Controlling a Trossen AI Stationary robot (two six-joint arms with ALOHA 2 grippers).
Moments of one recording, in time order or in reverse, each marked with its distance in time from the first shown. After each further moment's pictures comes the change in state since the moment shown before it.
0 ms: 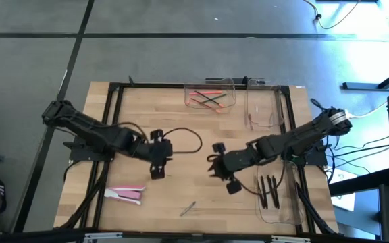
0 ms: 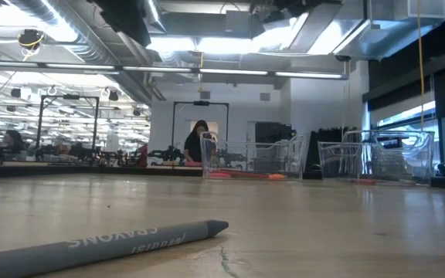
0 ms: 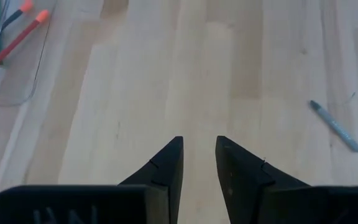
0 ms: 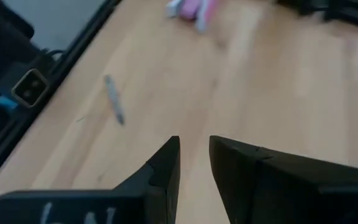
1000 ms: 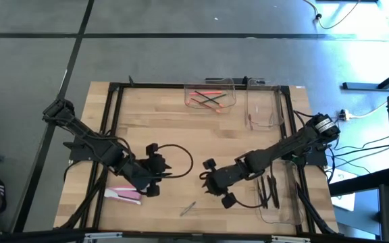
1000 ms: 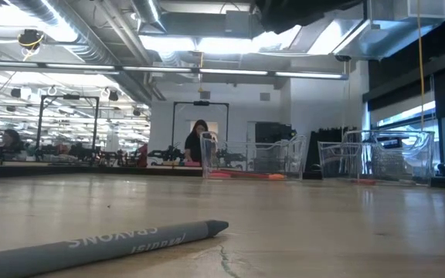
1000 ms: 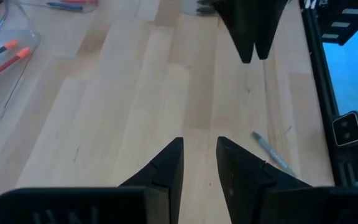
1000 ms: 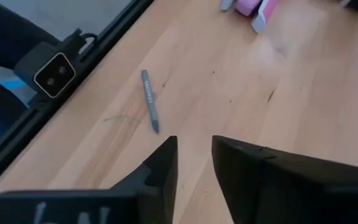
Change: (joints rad) left arm -0.252 0.004 0.000 0.122 -0.209 -0.193; right arm 0.075 0.189 -0.001 0.166 -0.065 -0.053
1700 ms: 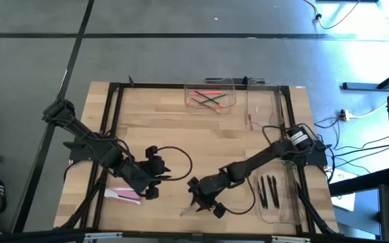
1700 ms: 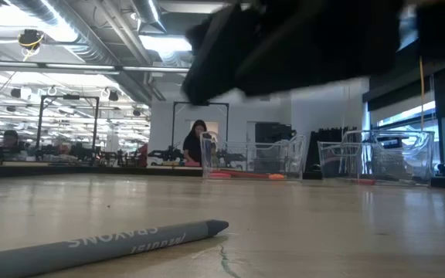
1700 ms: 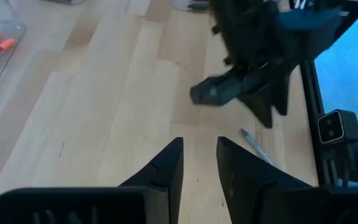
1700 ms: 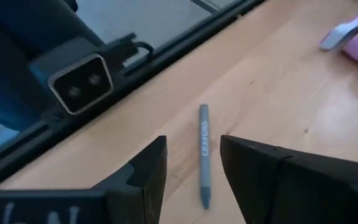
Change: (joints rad) left arm -0.018 0.006 0.000 0.008 0.019 -0.041; right arm -0.018 0.309 0.001 0.433 -0.279 -0.165
